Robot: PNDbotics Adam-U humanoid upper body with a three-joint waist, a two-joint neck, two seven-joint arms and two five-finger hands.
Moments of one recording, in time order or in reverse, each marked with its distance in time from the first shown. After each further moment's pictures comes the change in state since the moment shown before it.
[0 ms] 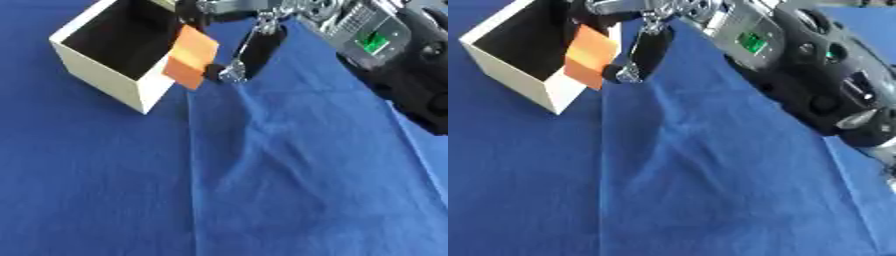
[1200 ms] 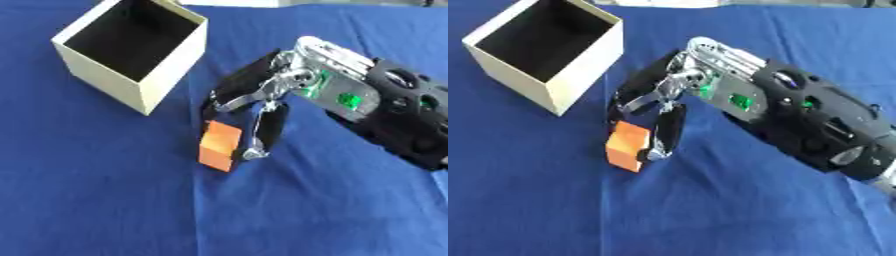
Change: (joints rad) left arm 0.000 0.000 -0.001 0.000 0.000 -0.005 0.004; right arm 0.124 -0.026 0.136 -0.009 -0.031 -0.099 0.216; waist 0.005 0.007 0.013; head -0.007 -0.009
